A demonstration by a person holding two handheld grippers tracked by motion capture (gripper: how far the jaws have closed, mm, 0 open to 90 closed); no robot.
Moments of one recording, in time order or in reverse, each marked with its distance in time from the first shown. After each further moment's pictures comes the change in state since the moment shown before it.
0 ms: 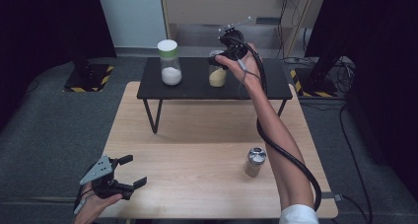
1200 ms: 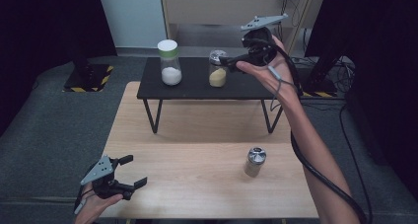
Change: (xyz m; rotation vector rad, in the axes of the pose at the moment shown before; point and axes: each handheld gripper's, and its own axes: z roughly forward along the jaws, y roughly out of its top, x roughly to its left) left arm -0.001 0.001 0.001 0.005 0.002 0.005; right arm 0.012 -0.043 -0.112 -0.207 0.034 -0.191
